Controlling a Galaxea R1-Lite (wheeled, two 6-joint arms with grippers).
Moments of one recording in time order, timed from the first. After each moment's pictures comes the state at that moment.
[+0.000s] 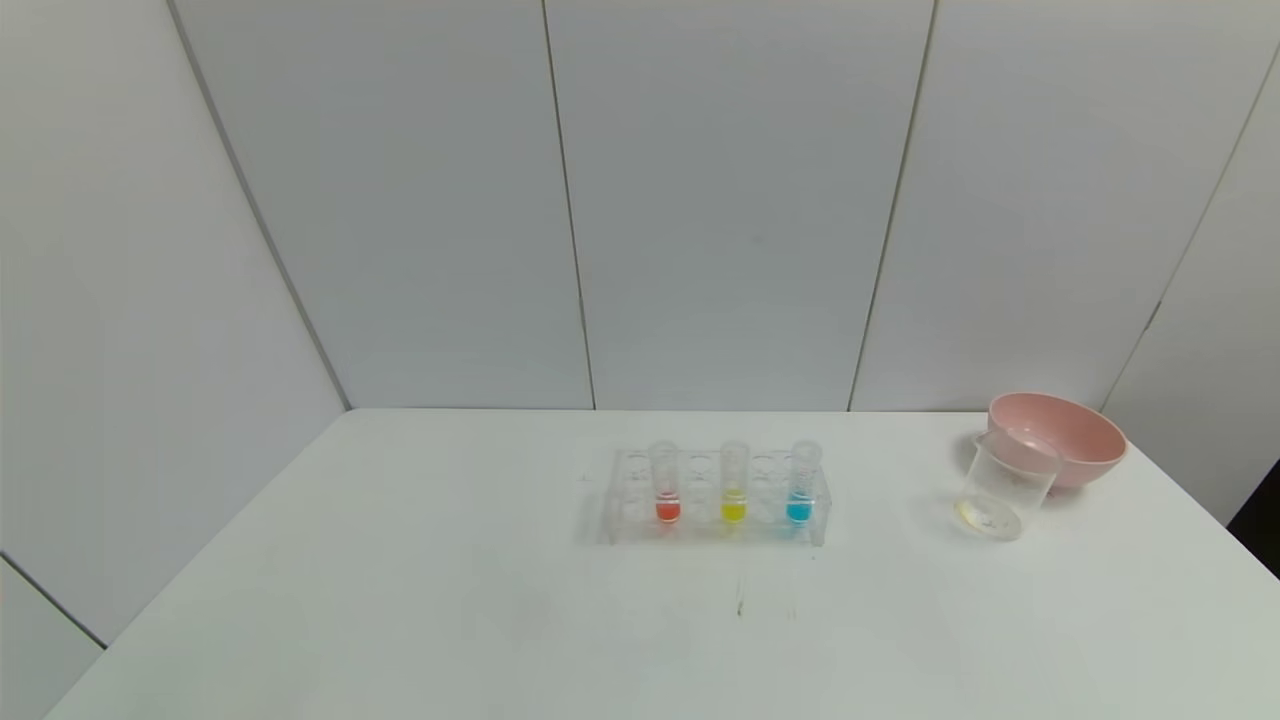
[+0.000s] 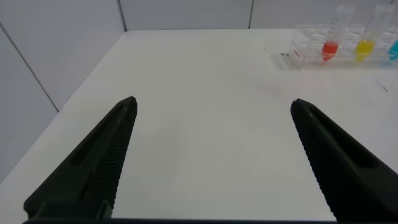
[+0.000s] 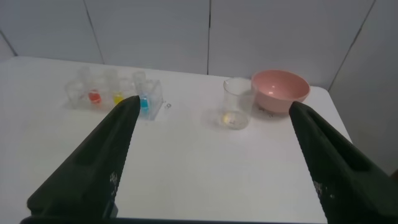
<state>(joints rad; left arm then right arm) 0.00 0.00 0.00 0.00 0.00 0.00 0.01 0.47 -0.45 -0.04 0.14 0.03</state>
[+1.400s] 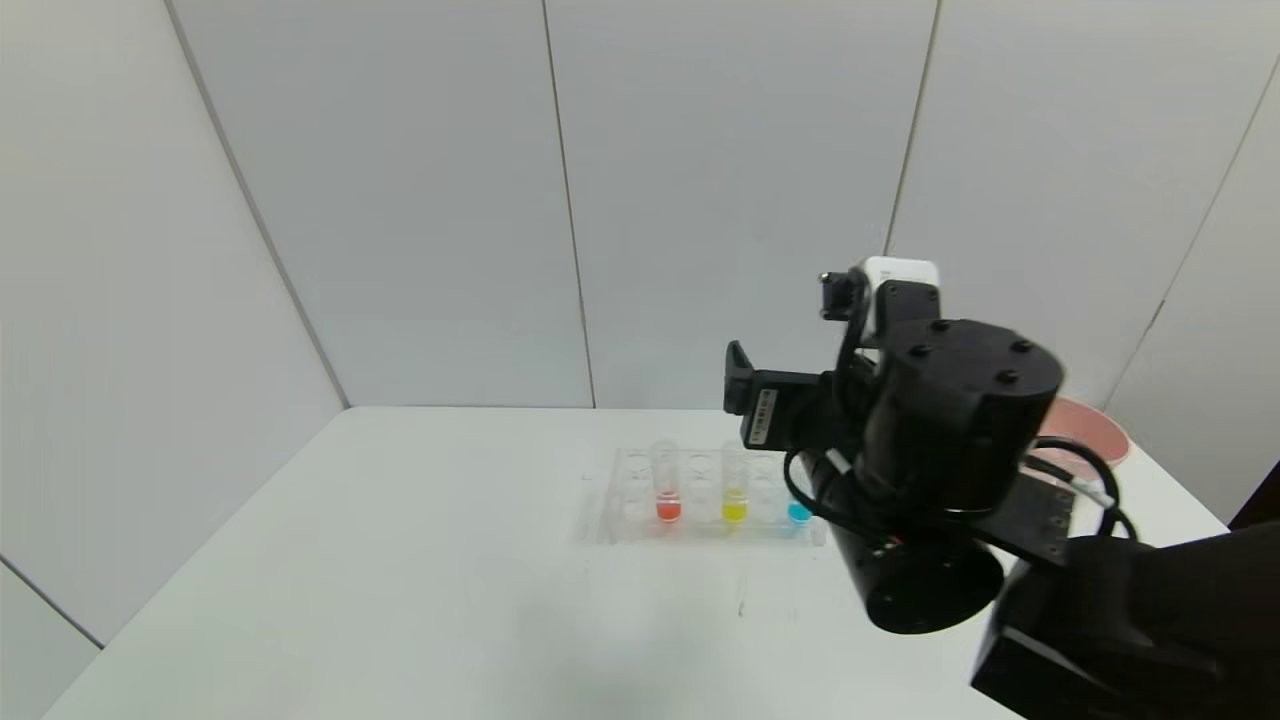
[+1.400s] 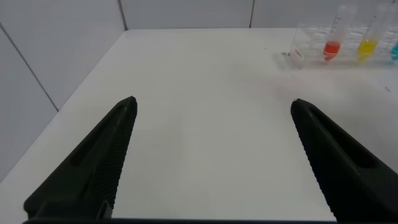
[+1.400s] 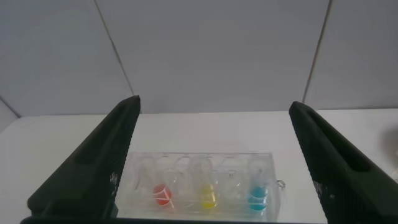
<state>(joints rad) 0.00 0.00 0.00 0.00 0.00 0.00 0.86 1.90 -1.00 -0.93 -0.80 0.14</state>
